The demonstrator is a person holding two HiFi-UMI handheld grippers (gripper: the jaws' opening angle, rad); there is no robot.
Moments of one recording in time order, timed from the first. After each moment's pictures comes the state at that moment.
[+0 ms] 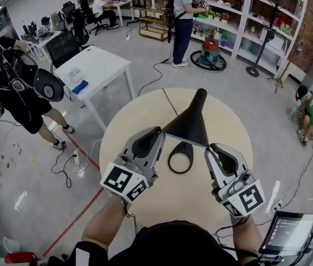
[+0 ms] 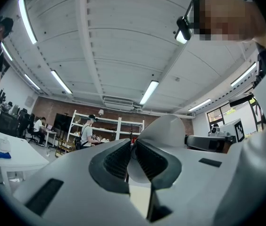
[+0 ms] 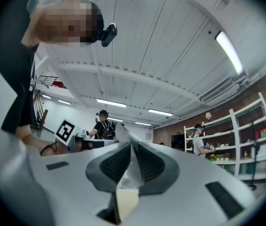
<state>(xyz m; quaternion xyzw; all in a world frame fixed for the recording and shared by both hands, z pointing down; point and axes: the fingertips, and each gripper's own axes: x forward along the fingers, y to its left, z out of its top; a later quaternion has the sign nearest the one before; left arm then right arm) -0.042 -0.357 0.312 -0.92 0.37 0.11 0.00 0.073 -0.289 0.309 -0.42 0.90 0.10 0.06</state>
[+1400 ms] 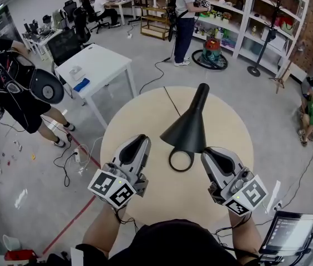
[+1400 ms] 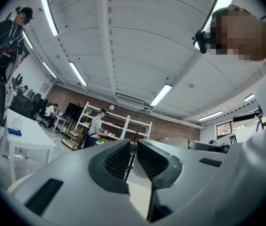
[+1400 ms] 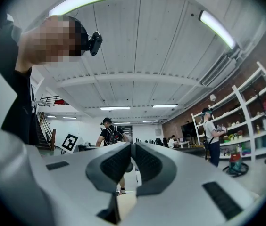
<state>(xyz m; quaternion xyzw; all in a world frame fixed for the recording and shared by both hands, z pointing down) -0.090 -0.342 0.338 -0.90 0.40 0.13 -0.09 0.059 -0.282 0.320 -0.36 0.93 0.00 0.09</state>
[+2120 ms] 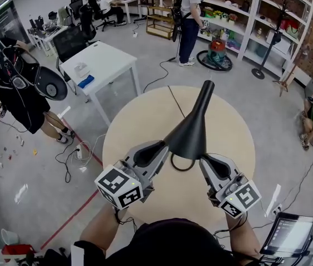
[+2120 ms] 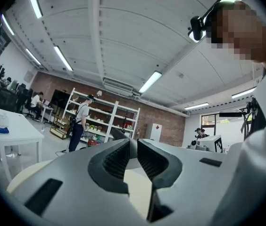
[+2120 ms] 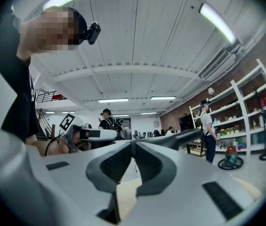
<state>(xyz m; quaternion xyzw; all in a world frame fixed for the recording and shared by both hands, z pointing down) -0.045 -0.320 0.346 -0.94 0.32 0.05 -0.11 0.054 -0.283 0.366 -0.37 0.93 -0.02 0.05</state>
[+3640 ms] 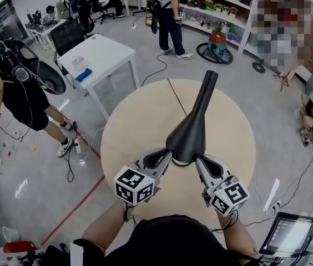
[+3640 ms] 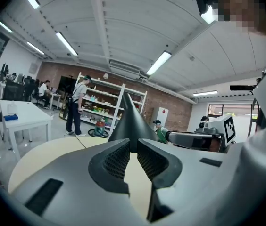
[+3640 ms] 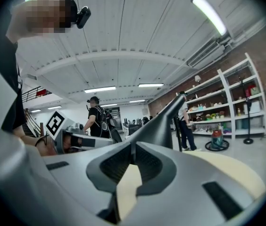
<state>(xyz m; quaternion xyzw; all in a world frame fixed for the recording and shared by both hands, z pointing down) -0.029 -0.322 0.446 -0.92 0.34 -0.05 -0.16 0.061 -0.292 0.436 -0.44 0.90 -0.10 -0.01</state>
